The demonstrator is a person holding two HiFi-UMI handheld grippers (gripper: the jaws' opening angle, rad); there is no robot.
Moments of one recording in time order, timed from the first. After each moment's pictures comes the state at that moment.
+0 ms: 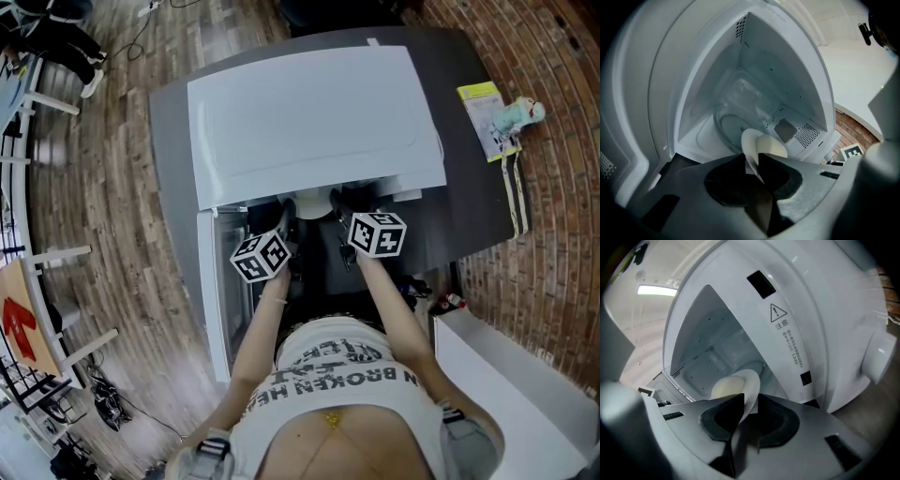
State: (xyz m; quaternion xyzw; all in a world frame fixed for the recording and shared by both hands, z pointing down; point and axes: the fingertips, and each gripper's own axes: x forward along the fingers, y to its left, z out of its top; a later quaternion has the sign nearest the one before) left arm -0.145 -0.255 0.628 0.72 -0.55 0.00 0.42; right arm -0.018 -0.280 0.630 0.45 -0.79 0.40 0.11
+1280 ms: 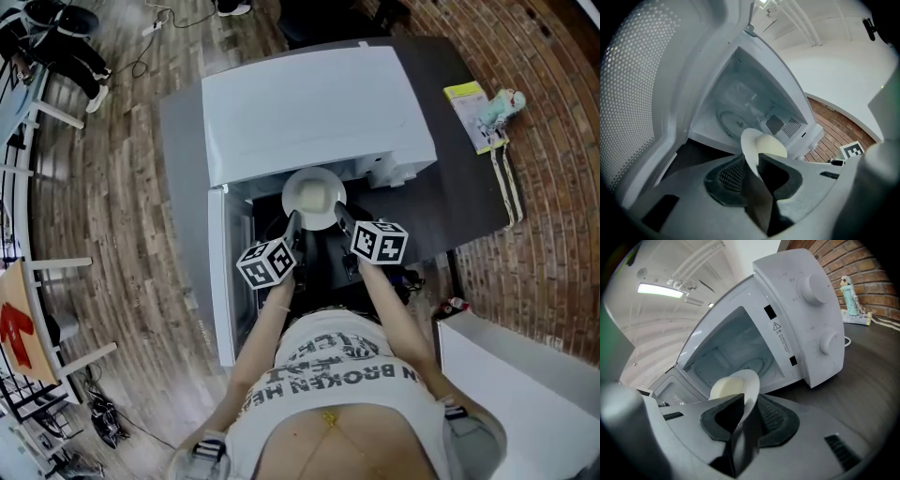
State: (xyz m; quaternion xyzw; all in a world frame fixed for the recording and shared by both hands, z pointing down) left arm -0.142 -0.192 0.614 0.73 -0.53 0.01 0.42; right arm -0.015 -0.213 0.613 0.48 -0.77 0.40 0.10
